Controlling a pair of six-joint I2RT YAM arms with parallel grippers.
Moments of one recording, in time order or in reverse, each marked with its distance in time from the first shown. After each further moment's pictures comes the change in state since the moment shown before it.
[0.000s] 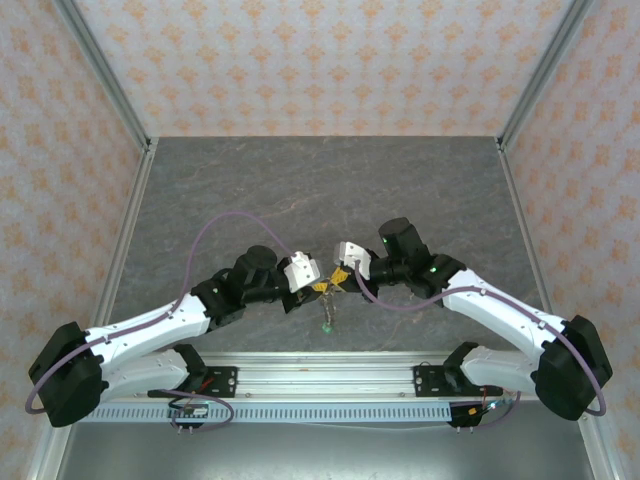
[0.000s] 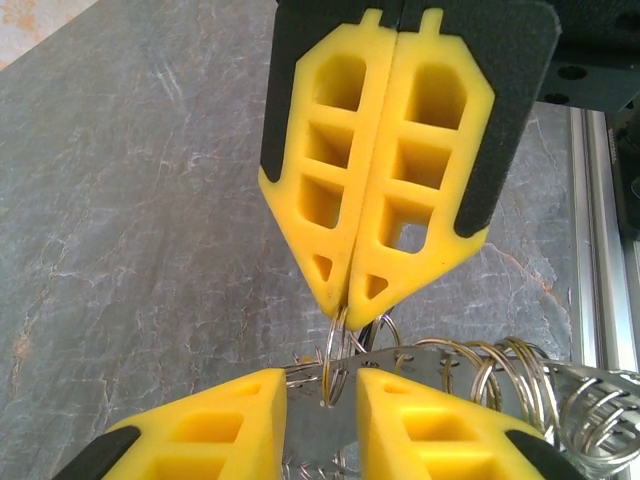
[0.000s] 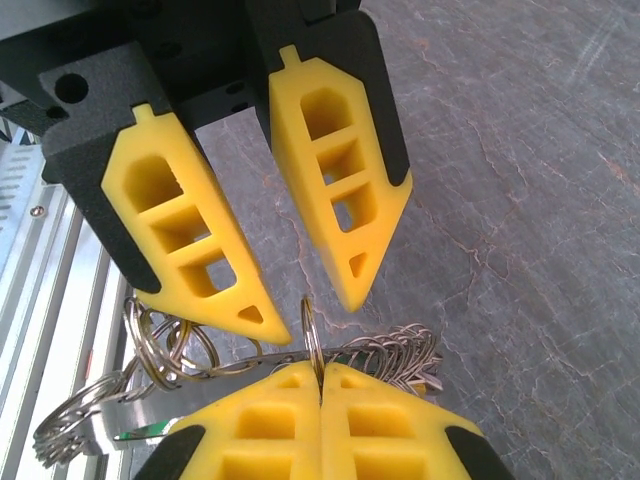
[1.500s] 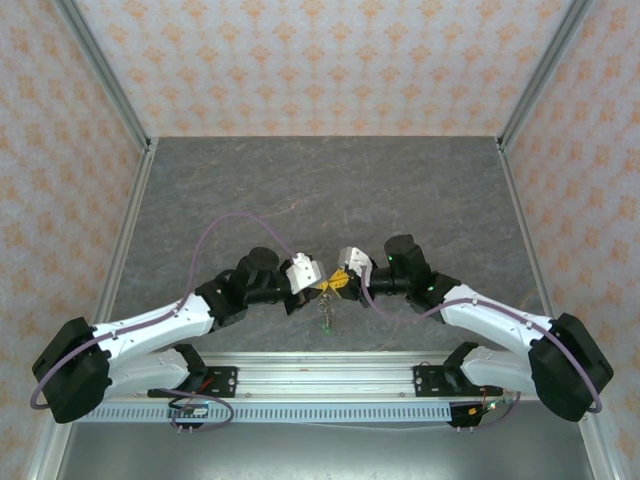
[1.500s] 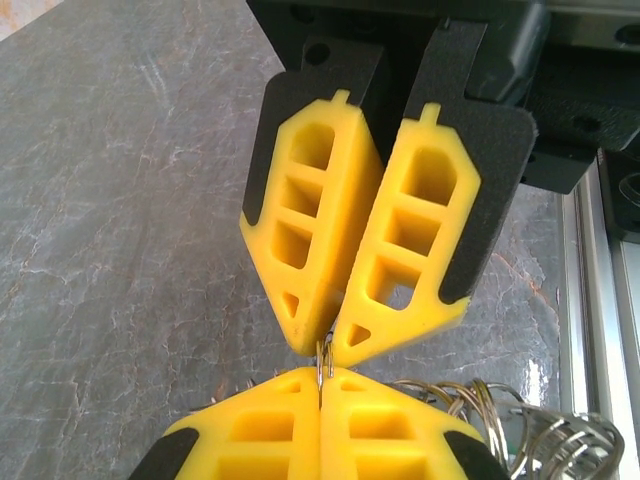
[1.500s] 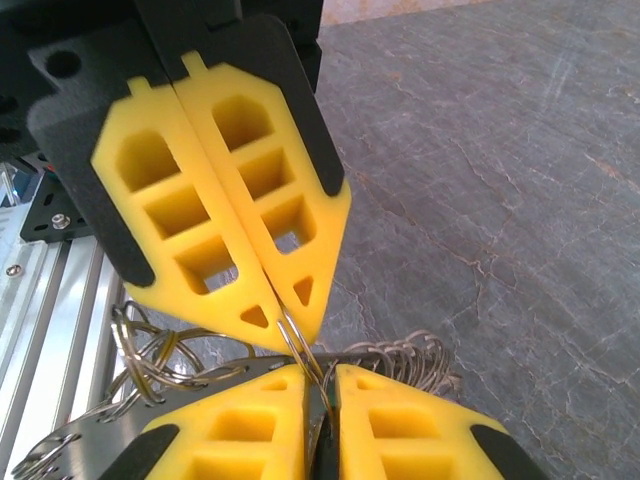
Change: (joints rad) left arm 0.001 0.027 -0.032 0.063 0.027 -0.026; right arm 0.004 -0.005 -0.230 0.402 0.002 0.205
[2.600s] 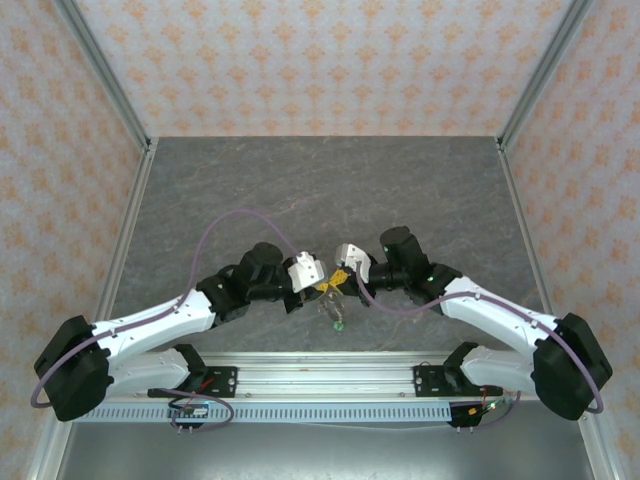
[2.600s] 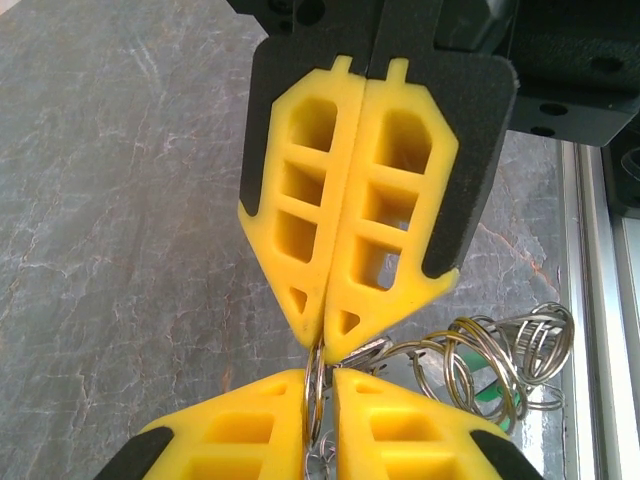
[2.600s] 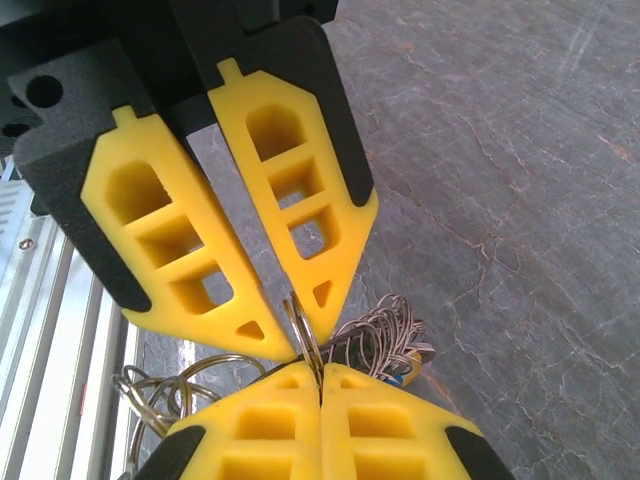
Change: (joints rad) left arm 0.001 0.024 0.067 -0.111 -0.001 0.048; right arm 0.003 0.003 0.118 -0.220 0.004 -0.079
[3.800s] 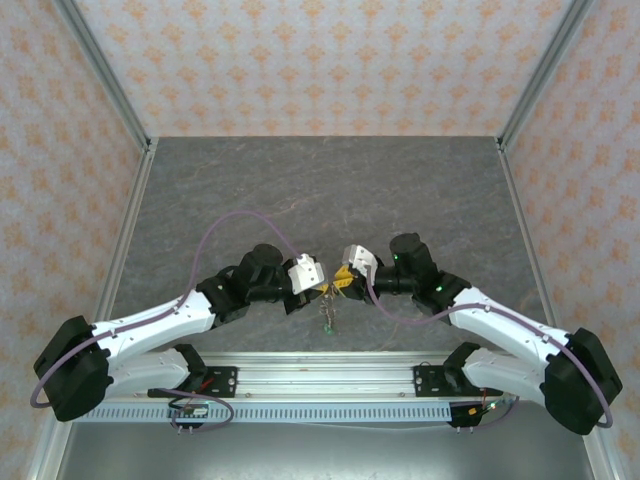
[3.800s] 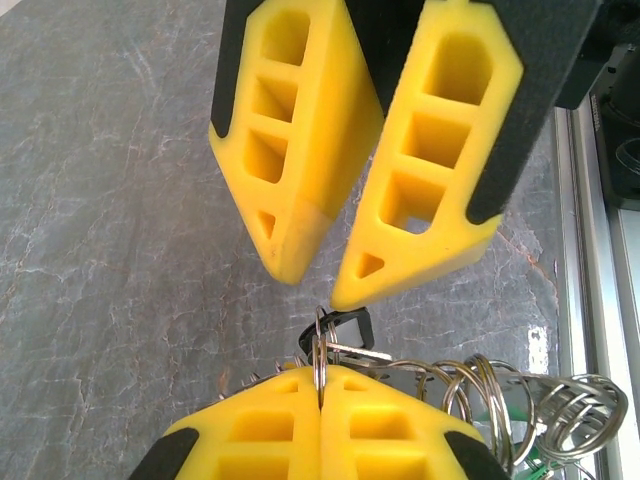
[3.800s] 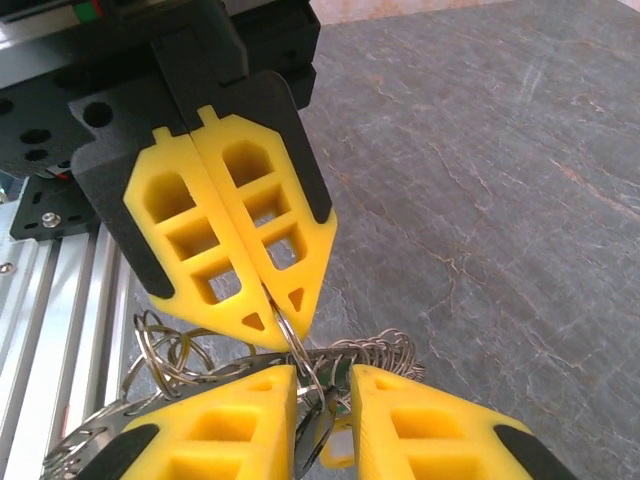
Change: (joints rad) left arm -0.003 -0.008 -0.013 0.010 0.004 0.018; right arm -0.003 -0.095 -0.078 0.085 0.038 0.049
